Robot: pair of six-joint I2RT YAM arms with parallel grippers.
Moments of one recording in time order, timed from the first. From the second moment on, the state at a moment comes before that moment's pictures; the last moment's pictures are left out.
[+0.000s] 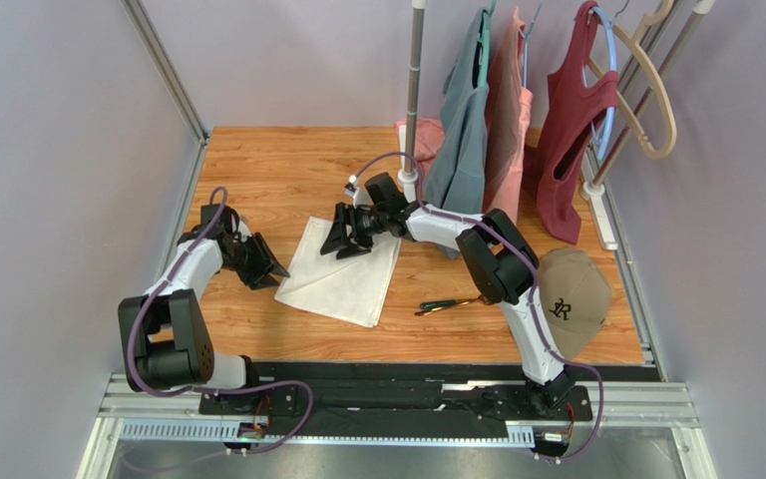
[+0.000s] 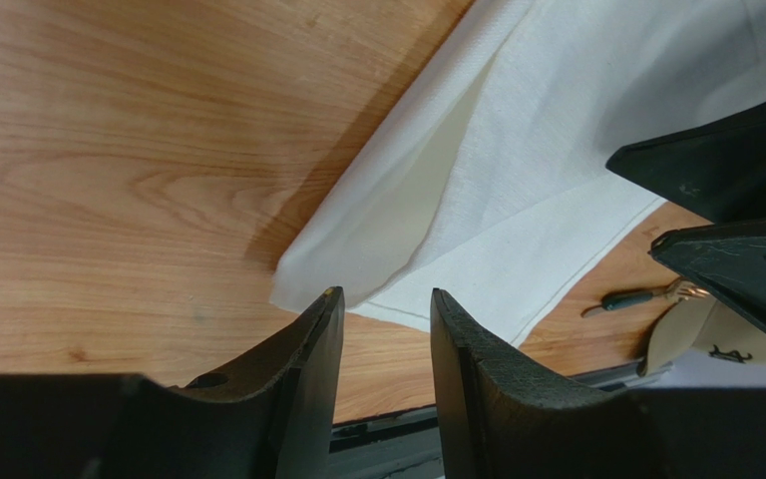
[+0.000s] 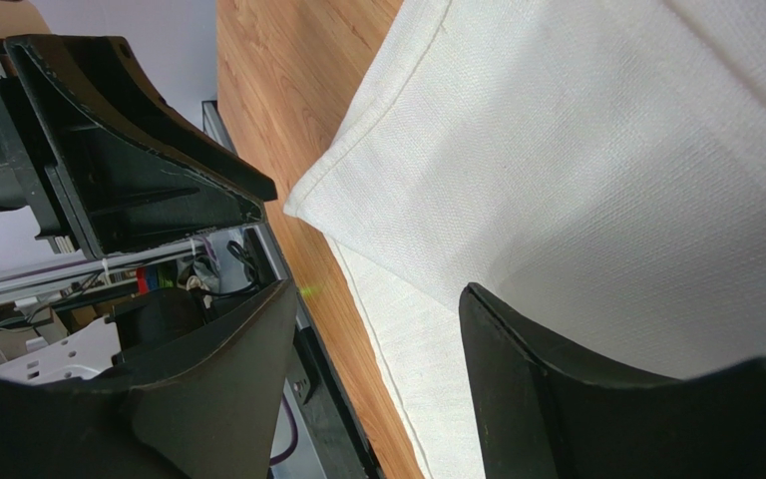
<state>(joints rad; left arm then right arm) 0.15 1.38 0.81 -0.68 0.39 -0.46 0.70 2.27 1.61 -0.02 -0.75 0.77</state>
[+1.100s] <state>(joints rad) 0.19 1.53 0.74 -0.59 0.44 -0.55 0.77 2.42 1.75 0.11 -0.78 0.90</state>
